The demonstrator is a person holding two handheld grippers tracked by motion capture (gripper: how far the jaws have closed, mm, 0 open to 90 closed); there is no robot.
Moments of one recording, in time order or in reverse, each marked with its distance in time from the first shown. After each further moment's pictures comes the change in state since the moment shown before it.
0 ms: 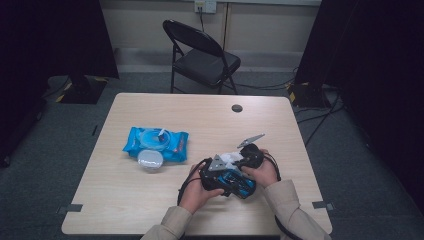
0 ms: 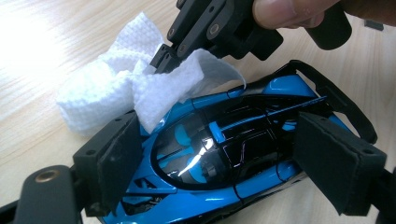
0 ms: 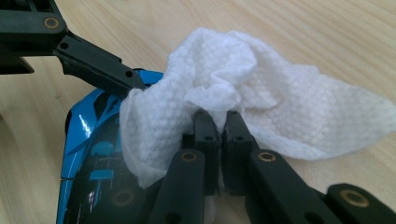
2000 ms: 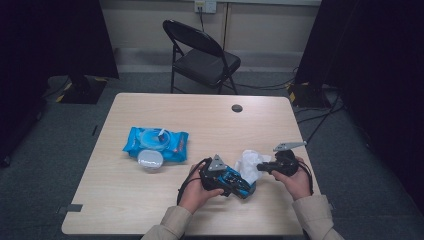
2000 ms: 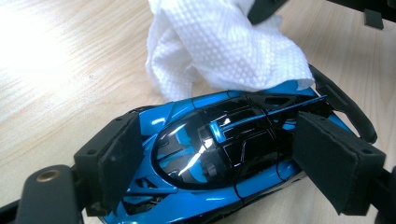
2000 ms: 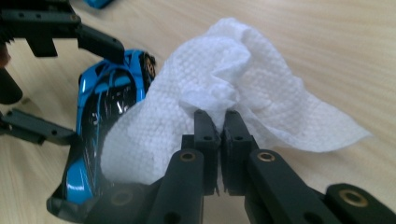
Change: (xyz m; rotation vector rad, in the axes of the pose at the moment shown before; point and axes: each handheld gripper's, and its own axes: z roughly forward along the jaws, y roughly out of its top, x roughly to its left) left arm 0.000 0.001 0.000 0.006 0.000 0.003; right arm -0.018 -0.060 -0.080 -0.172 -0.067 0.108
